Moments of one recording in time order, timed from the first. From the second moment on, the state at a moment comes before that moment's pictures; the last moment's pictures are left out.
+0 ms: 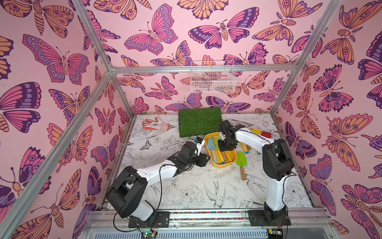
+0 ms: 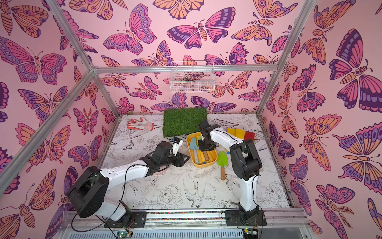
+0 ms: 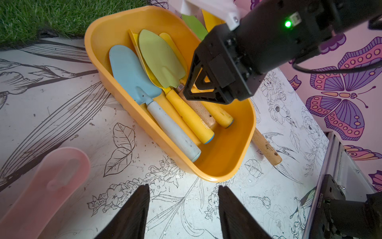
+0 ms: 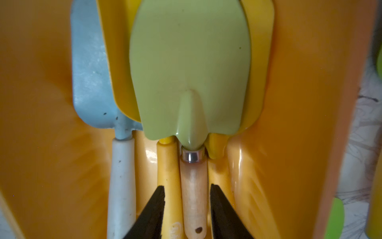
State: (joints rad) left arm -0.69 1.51 0.79 0.10 0.24 -0.37; right arm 0.53 2.02 1.53 -0.87 -0.03 0.28
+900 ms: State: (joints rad) left arm -0.69 1.51 0.79 0.10 0.24 -0.37; right arm 0.54 2.12 1.59 -0.86 0.00 0.28
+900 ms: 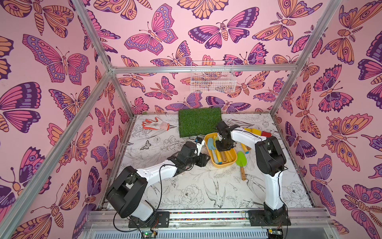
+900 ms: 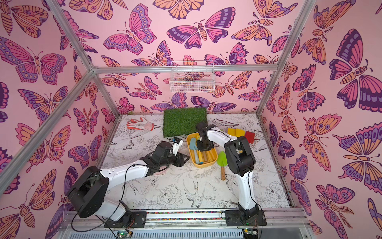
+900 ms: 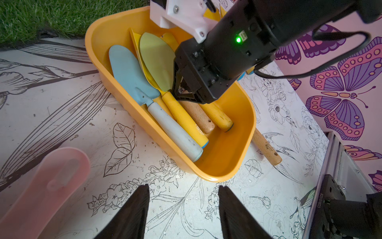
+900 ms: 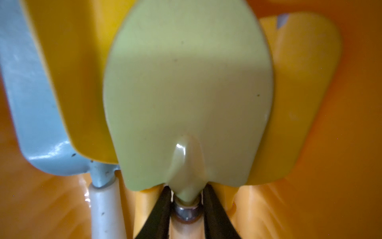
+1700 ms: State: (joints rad) left arm -0.69 1.51 0.79 0.10 0.24 -0.37; right arm 0.54 2.05 1.61 -0.93 0.04 0.29
